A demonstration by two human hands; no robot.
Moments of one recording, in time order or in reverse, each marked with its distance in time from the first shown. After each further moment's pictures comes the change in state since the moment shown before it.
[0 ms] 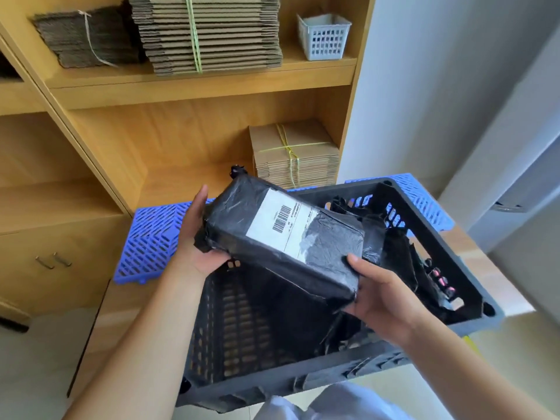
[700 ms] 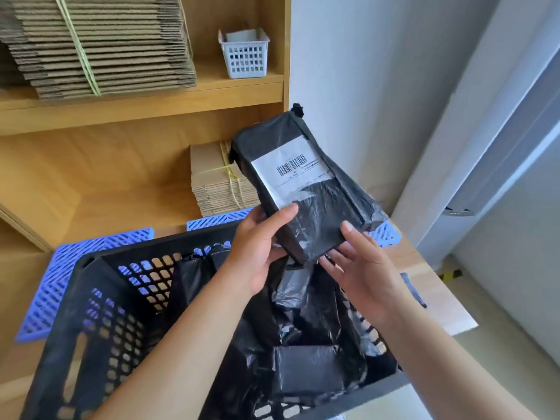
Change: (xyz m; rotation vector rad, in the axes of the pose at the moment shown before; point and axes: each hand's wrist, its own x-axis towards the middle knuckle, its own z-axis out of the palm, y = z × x) left_hand 0.079 -0.116 0.195 0.319 -0.075 0.066; right_hand 0.022 -0.122 -0.090 0.235 0.143 -0.332
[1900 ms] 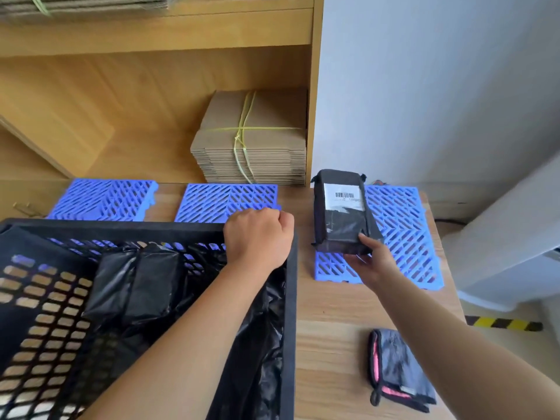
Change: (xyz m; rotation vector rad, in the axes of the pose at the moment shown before) left_hand 0.188 -0.084 0.064 1.765 0.614 -0.016; right_hand 0.321 -0.019 -0.183 -0.207 0.391 0.500
